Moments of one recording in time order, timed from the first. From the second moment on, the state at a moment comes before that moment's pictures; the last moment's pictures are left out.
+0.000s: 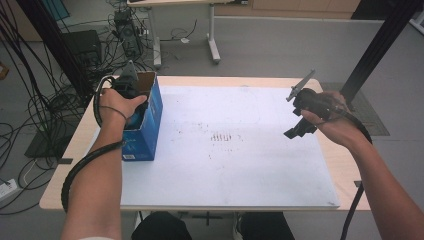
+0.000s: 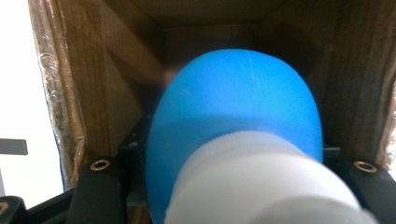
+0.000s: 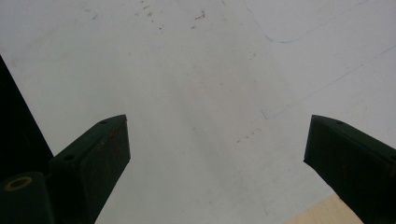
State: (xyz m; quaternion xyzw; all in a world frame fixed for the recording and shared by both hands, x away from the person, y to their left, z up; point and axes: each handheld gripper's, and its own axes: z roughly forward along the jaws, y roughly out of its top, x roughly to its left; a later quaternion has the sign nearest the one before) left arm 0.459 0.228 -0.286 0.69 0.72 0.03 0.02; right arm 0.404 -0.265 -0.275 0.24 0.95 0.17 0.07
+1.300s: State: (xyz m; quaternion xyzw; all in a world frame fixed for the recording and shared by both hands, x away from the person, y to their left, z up) left arm 0.458 0.229 -0.286 0.69 0.72 0.03 0.03; right arm 0.407 -0.262 -0.260 0.23 0.95 0.16 0.08
